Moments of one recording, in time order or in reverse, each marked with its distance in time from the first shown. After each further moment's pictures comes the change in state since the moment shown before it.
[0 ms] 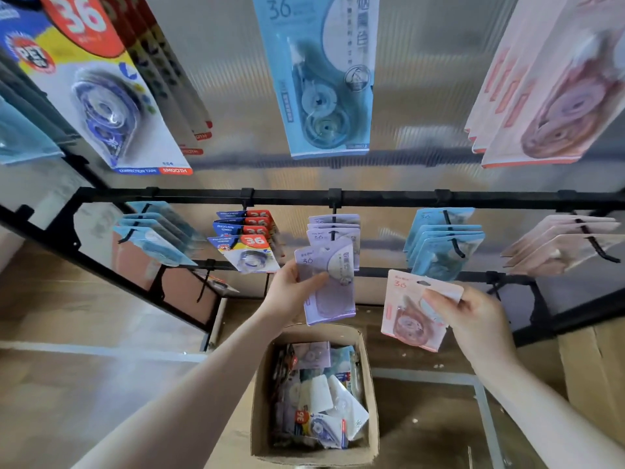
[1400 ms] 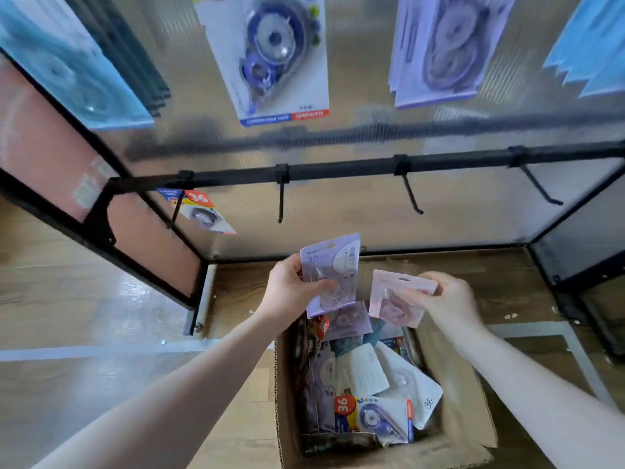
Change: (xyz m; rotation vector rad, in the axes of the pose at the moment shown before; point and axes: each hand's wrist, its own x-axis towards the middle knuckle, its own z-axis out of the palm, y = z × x) left_hand 0.078 -0.302 -0.089 0.284 -0.034 0.102; right_hand 0.005 0.280 0.230 -0.088 0.010 0.093
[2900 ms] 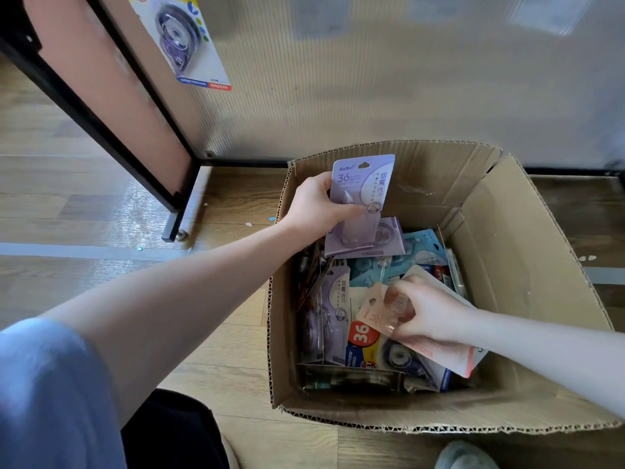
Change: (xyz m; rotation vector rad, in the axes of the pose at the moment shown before) left_hand 0.043 -0.164 0.051 0.081 0.001 0.107; right_hand -0.008 0.187 0.108 -0.845 -0.769 -0.213
